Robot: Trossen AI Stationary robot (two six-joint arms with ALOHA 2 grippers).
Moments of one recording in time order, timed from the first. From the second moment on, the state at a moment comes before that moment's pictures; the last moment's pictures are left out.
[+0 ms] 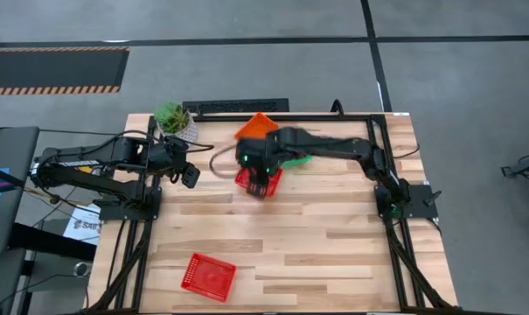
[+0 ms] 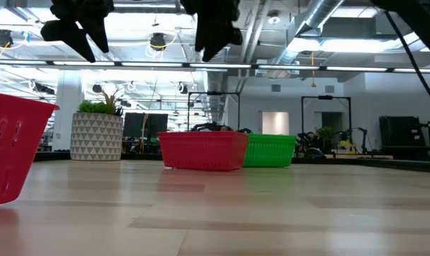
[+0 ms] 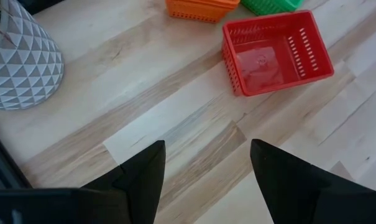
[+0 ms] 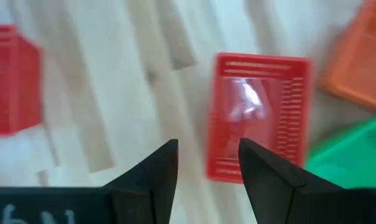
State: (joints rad) left arm 0.05 0.95 1.06 -1.17 -0.29 -0.86; right arm -0.05 2.18 2.34 -1.32 0.00 0.27
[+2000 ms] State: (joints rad) left arm 0.05 0.95 1.06 -1.19 -0.36 -0.77; right arm 0.36 2.33 1.79 -0.06 0.16 0.37
